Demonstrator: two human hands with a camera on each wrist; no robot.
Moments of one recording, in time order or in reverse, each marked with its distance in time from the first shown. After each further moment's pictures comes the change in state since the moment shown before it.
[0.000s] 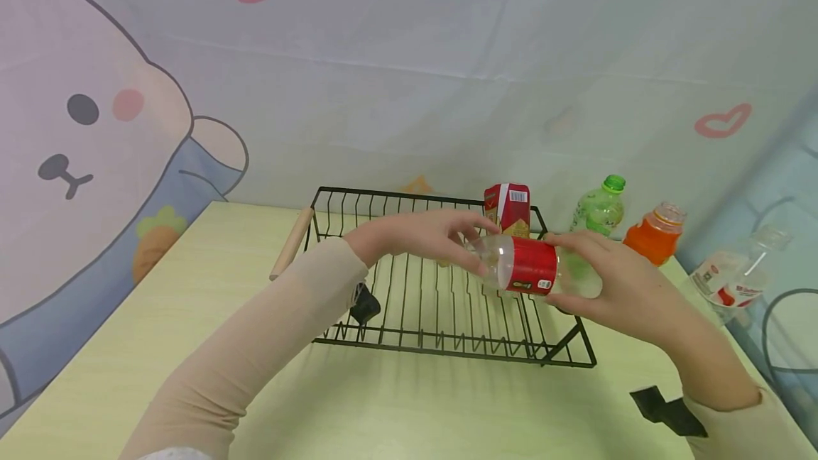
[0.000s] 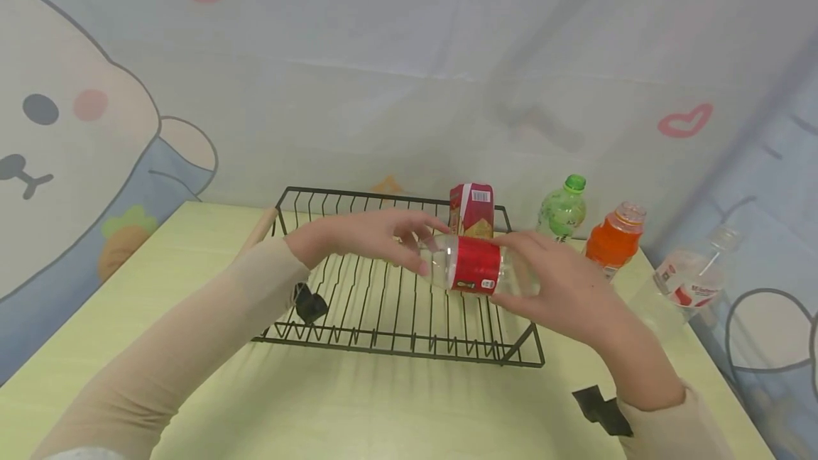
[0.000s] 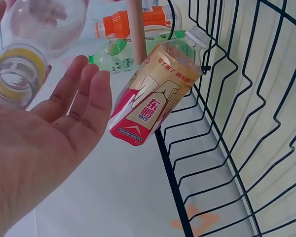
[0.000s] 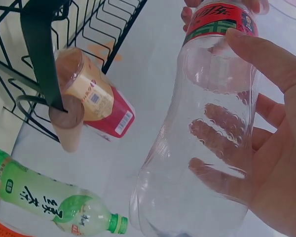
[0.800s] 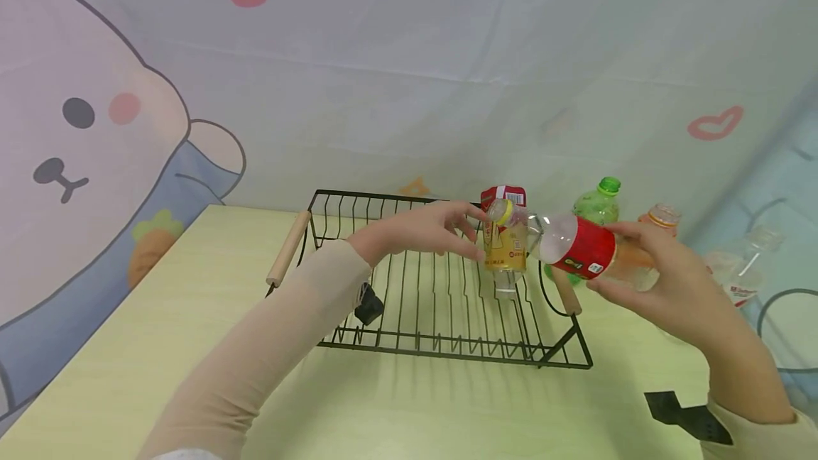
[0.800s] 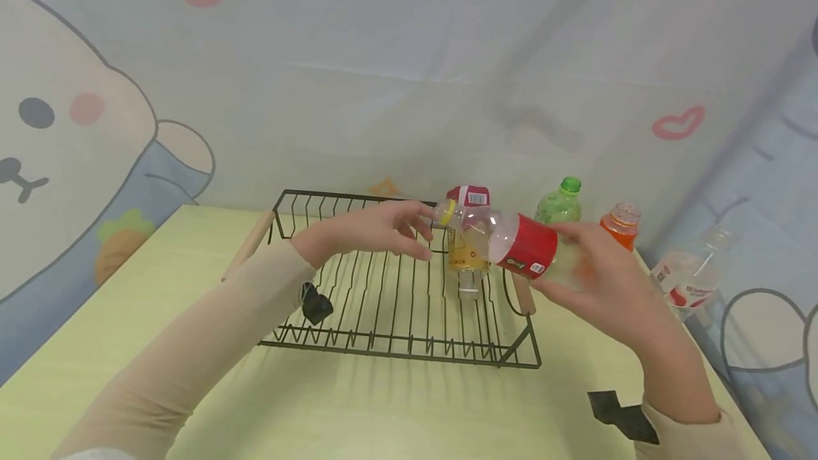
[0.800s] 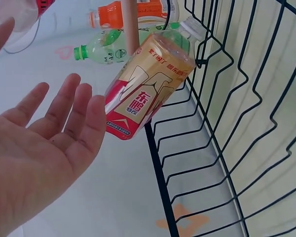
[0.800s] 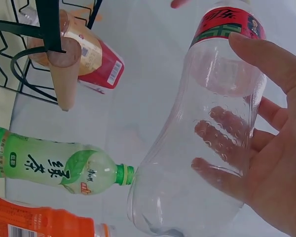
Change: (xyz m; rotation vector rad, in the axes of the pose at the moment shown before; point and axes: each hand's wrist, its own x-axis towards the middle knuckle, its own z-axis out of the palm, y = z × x) left_hand 0.010 -0.014 -0.005 -0.034 0.122 -0.038; right_hand -0.029 0.032 -0.008 0.146 0.253 0.100
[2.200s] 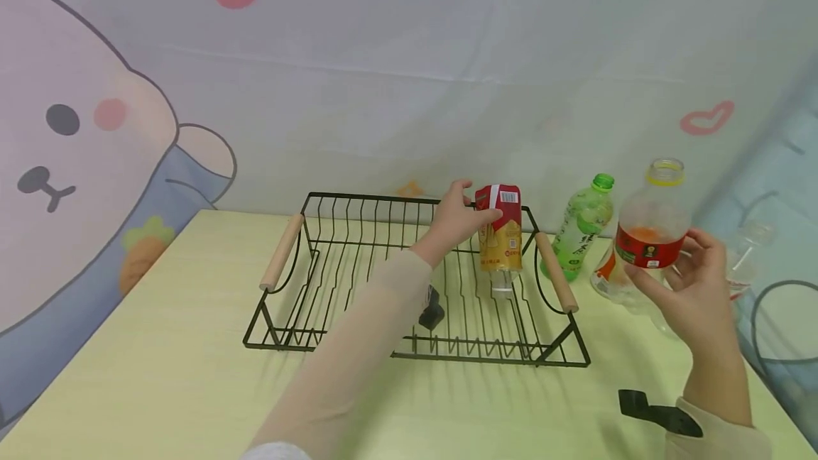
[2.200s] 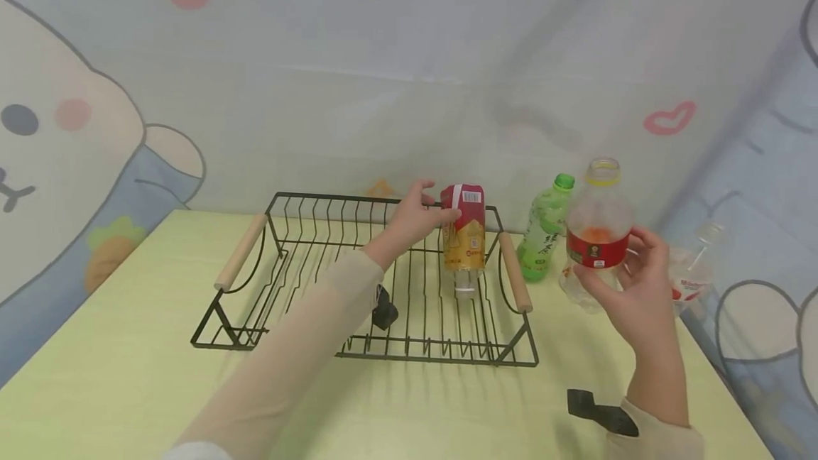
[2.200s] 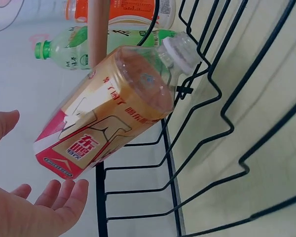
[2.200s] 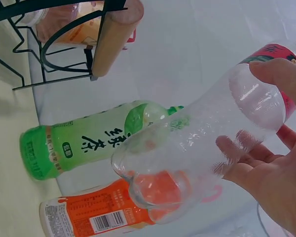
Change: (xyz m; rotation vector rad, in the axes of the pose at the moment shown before) left_hand 0.086 -0.019 0.043 -0.321 0.654 -0.095; right_hand -0.035 0.054 0.021 0.479 0.326 0.450
